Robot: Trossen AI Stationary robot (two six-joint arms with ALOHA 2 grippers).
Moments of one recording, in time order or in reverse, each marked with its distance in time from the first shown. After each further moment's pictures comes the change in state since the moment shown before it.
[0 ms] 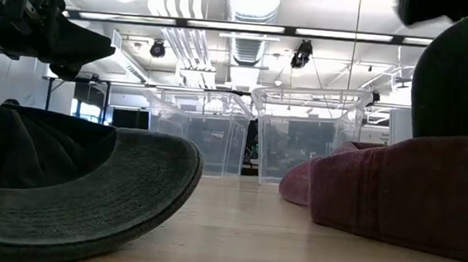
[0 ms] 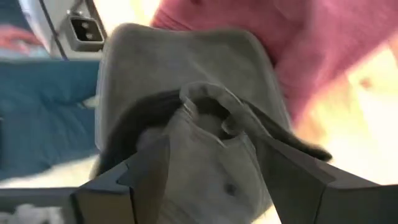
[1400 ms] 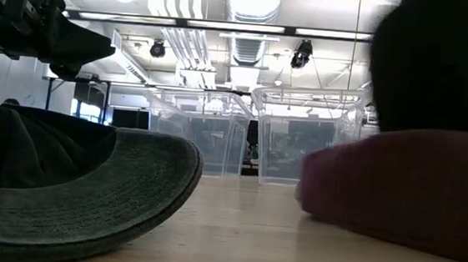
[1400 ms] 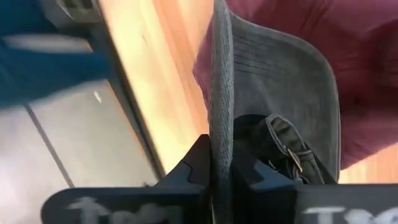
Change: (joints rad) left arm 0.000 0.001 0.000 0.000 0.000 0.000; right arm 0.087 0.504 0.622 -0.367 0.065 -0.065
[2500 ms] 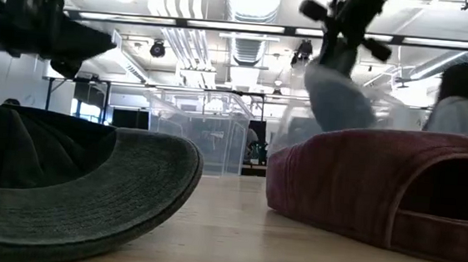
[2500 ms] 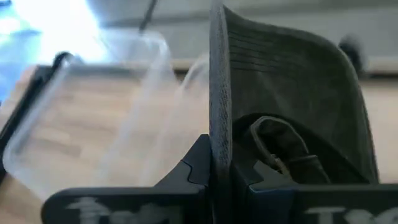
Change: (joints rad) left arm 0.000 0.007 -0.001 0.071 -0.004 -0.023; right arm -0.721 -0.422 -0.330 0.291 0.730 0.199
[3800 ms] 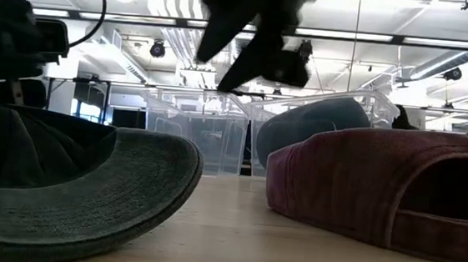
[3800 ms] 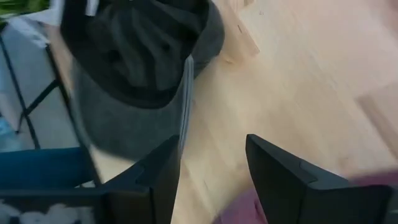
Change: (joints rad) left arm -0.130 0.219 0.078 -0.284 0.526 -0.911; right arm 0.470 0.691 0.415 0.159 -0.589 -0.204
